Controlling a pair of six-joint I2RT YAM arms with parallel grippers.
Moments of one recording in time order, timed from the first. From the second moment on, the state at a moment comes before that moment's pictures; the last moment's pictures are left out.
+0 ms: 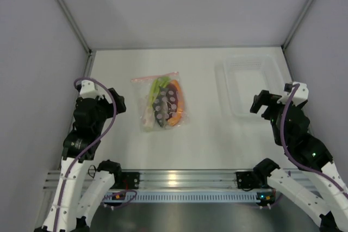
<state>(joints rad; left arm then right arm) -0.16 0.61 0.86 -0.58 -0.19 -0.35 0.60 0.52 0.92 -0.65 0.71 0.29</state>
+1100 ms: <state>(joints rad) 0.03 1.68 0.96 0.07 0.35 -0.70 0.60 0.46 0.81 -0.50 0.26 0.27</state>
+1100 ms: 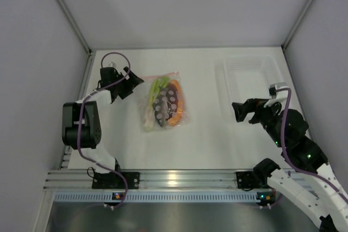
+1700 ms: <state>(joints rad) 0.13 2.08 1.21 0.30 0.68 -0.64 0.60 0.53 0.81 -0.50 0.19 0.26</state>
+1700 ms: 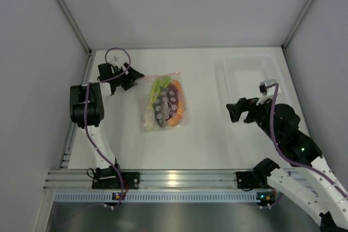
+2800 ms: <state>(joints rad) -0.21 1.59 1.32 0.19 0.94 -0.63 0.60 0.53 0.74 -0.45 0.20 0.28</state>
